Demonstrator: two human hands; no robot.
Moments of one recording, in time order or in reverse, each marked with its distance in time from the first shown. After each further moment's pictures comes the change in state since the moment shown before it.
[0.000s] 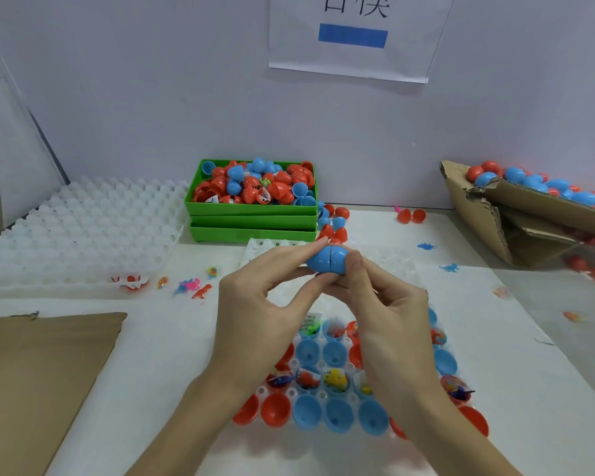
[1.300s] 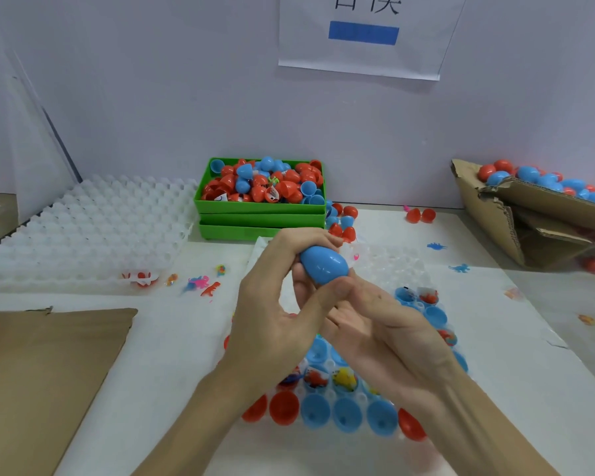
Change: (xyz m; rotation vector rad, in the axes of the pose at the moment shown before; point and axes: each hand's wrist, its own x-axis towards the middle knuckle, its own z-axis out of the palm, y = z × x) left_hand 0.001 0.016 -0.002 -0.178 -0.058 0.060; right_hand 0.010 -0.008 -0.006 0.814 -0.614 0.569
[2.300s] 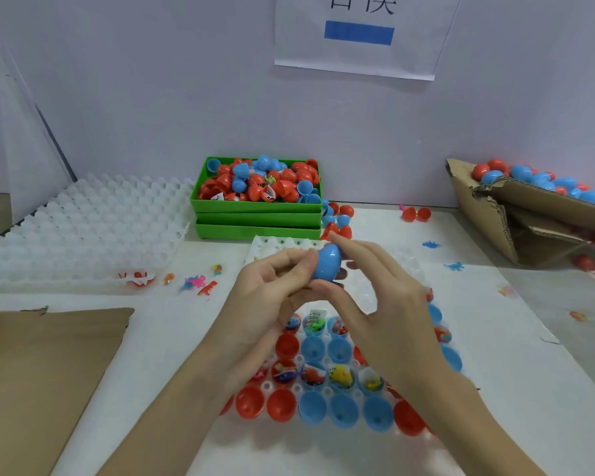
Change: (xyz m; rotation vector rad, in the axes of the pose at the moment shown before) left_hand 0.007 -0.020 -0.010 -0.539 -0.090 -0.646; right_hand 0.002 0.001 -0.015 -1.816 0.485 -0.783
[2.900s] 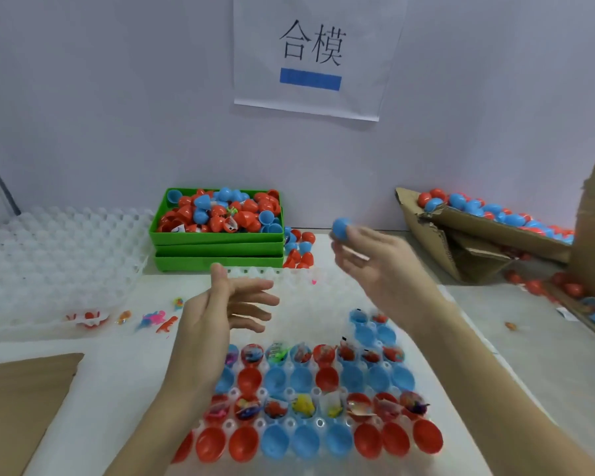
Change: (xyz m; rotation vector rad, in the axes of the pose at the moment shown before) left_hand 0.007 -0.004 -0.003 0.289 0.257 0.127; right_hand 0.070 0.050 -0.045 0.992 0.001 0.822
